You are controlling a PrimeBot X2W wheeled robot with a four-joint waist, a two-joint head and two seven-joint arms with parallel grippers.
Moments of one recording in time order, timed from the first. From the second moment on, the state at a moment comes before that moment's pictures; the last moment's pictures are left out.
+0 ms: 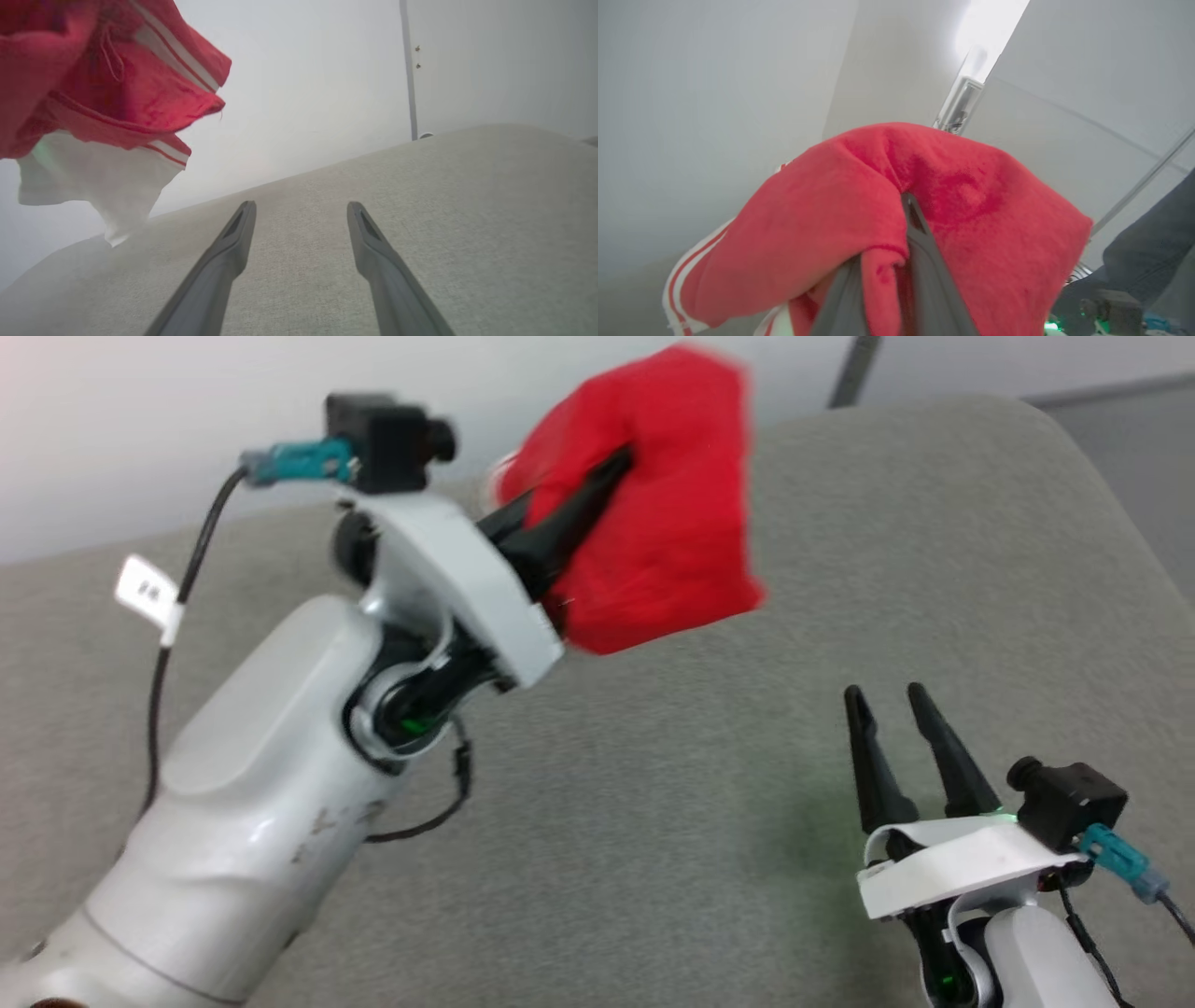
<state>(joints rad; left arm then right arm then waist) -0.94 0.39 -0.71 0.30 -1.13 -0.13 0.08 -0.27 -0.05 0.18 0.29 0.44 0.13 -0.26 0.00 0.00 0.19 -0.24</state>
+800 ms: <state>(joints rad) -0.88 0.53 -0.85 0.61 -1.26 -0.13 0.14 -0.28 -0.05 0.14 0.25 0.54 0.13 -0.26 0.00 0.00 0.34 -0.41</state>
